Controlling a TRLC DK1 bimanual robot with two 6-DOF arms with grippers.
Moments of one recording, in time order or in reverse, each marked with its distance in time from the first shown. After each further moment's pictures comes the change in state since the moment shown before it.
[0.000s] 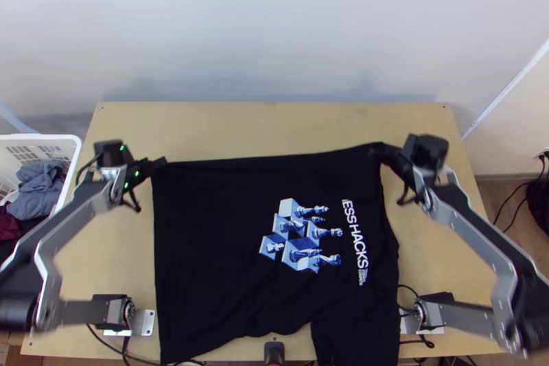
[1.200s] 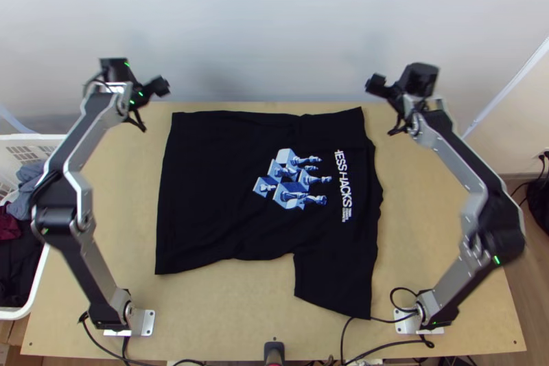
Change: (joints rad) left arm -0.008 0.462 0.909 -0.272 -0.023 -0.014; right arm -0.010 0.373 0.665 -0.137 0.108 -0.001
